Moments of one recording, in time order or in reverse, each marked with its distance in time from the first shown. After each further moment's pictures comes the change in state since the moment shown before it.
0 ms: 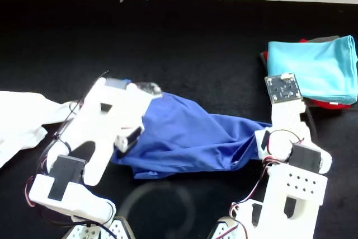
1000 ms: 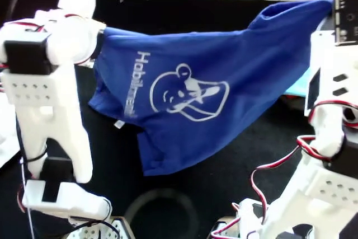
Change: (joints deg) left arm -9.2 -2.1 -79.1 19.2 6.4; right arm 0.0 23.2 -73.3 -4.5 0.0
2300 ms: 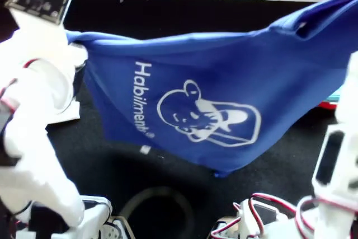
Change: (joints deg) left arm 0.4 -19.3 5.8 0.0 0.0; right arm 0.5 0.6 -23.3 2.3 0.0
